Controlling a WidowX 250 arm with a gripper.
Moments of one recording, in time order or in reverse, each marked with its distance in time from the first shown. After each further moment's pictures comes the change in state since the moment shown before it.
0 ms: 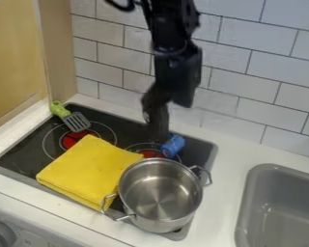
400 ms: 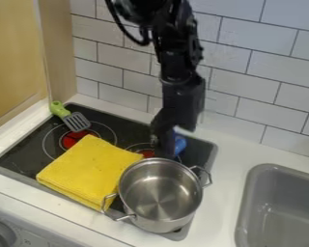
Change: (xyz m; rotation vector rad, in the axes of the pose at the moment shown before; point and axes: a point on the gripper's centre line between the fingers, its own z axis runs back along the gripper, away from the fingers) arm 0.004 0.009 -0.048 -0.081 -0.033 0.004
